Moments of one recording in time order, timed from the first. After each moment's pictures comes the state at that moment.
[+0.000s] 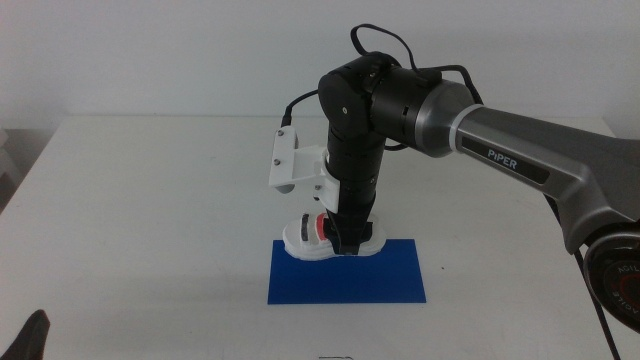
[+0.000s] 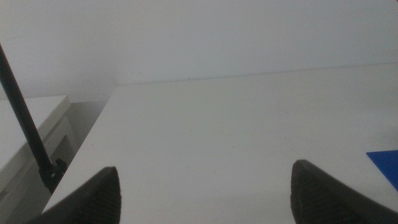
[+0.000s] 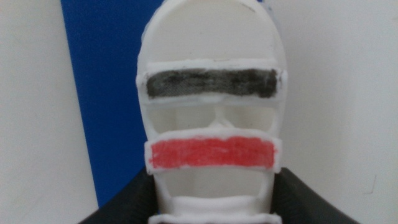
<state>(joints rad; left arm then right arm) 0.00 -0.01 0.03 -0.01 0.18 0.07 0.69 2.21 -1.94 -0.03 1.23 -0.85</state>
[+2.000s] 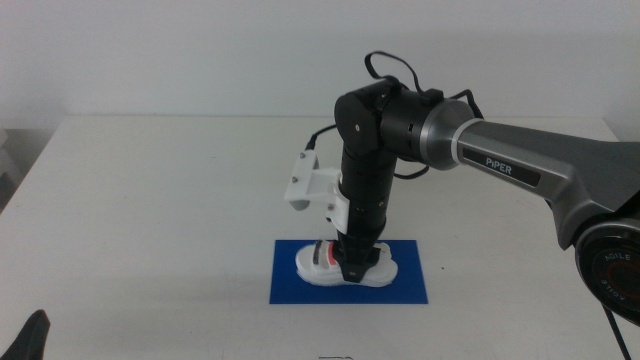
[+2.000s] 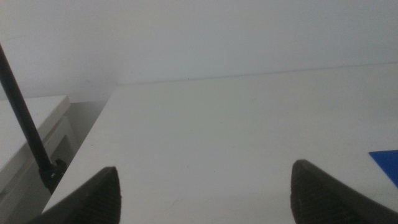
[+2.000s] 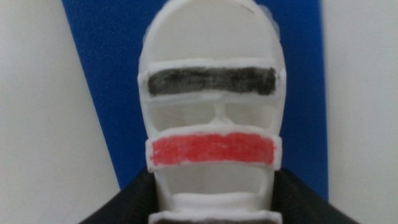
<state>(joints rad) 0.00 -0.01 0.03 -0.01 0.18 0.07 0.65 2.25 -1.87 0.08 1.22 -0.78</state>
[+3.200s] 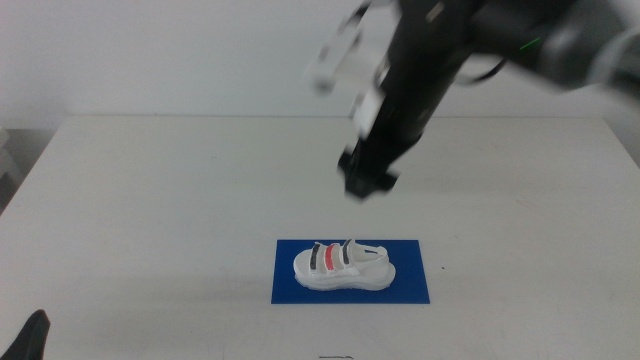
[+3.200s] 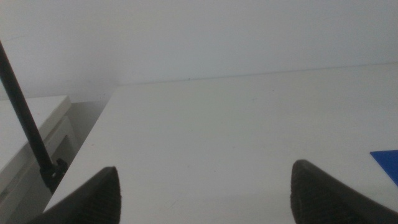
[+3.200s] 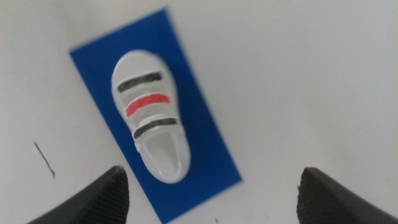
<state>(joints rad) 0.00 -0.01 0.03 -0.01 0.18 0.07 0.65 1.92 -1.86 -0.01 1.23 -0.51</state>
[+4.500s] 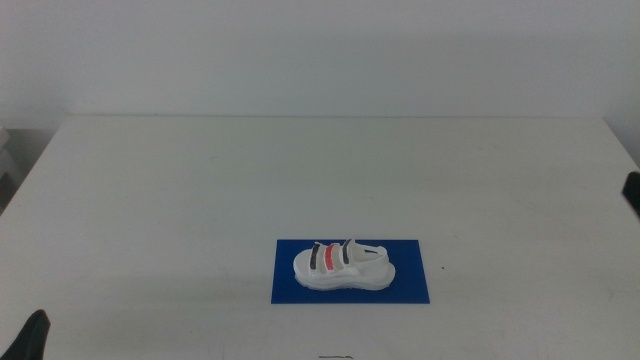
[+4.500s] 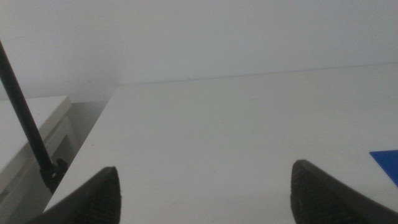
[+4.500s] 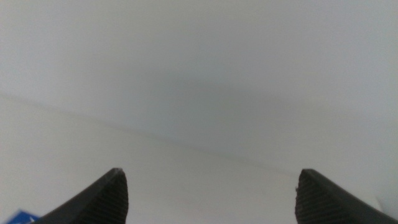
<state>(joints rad) 0.00 -0.01 0.03 -0.01 0.18 0.07 0.28 0.54 -0.43 -0.20 0.07 0.08</state>
